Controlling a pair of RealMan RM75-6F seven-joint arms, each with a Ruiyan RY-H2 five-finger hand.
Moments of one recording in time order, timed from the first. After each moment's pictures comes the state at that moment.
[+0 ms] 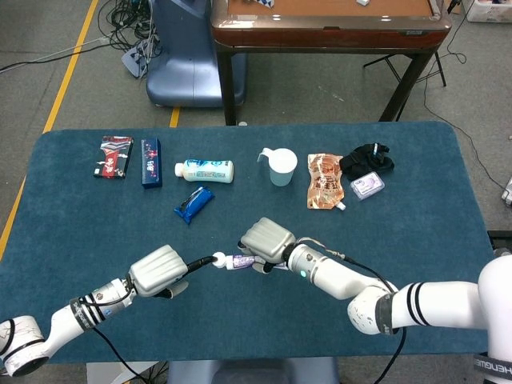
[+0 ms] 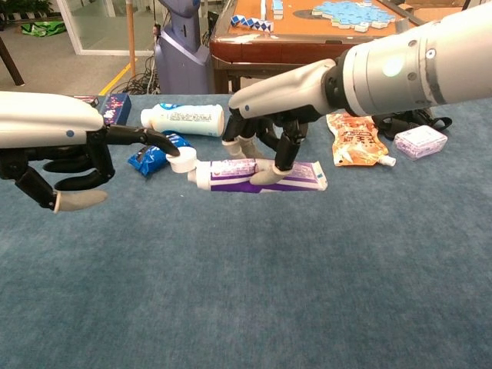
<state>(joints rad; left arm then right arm) -0.76 -1.10 0.02 -1.73 1.80 0.93 -0.12 1.25 -1.24 0.05 -1.80 -0.87 0.64 -0.40</state>
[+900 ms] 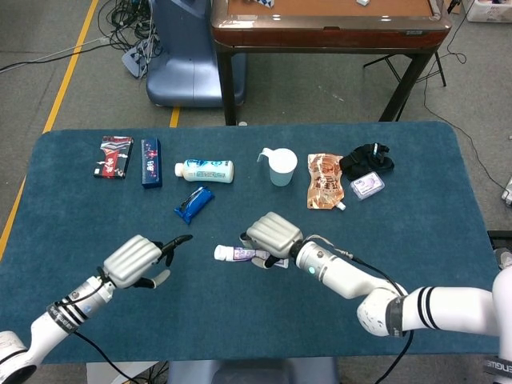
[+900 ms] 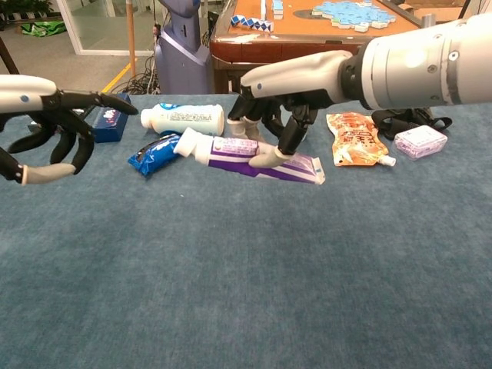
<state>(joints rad) -0.67 -1.06 0.03 -1.75 1.64 1.04 -0.20 1.13 -1.25 0.09 -1.78 -1.02 0.69 -0.21</state>
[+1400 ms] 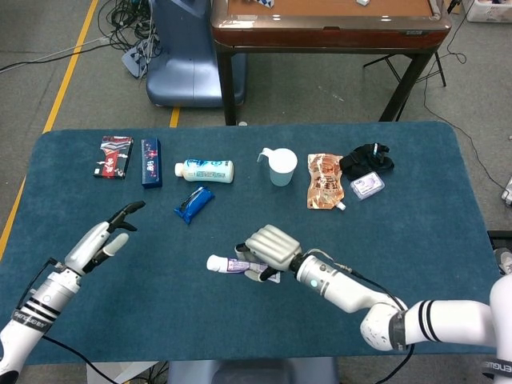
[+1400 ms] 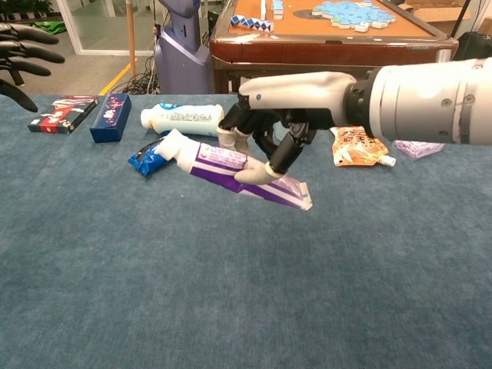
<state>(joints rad) -0.55 -0.99 -0.04 -1.77 1.47 1.14 -0.79 1.02 -1.34 0.11 -1.77 -1.19 0.78 -0.06</state>
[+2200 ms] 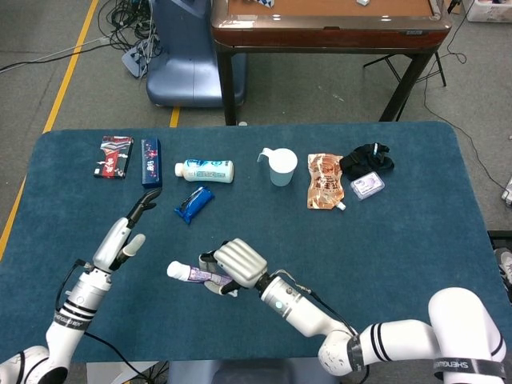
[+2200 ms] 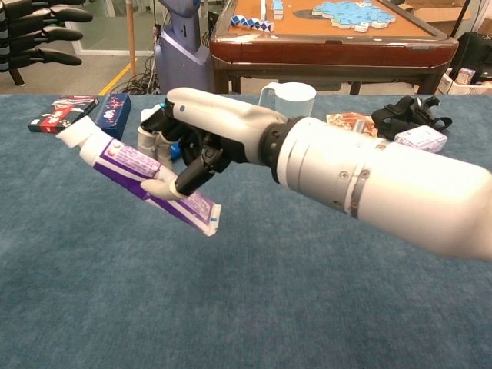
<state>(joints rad) -0.52 -1.26 -0.15 -1.73 1.46 1.27 -0.59 0.95 -1.73 0.20 -1.66 -1.18 0.97 -0.17</state>
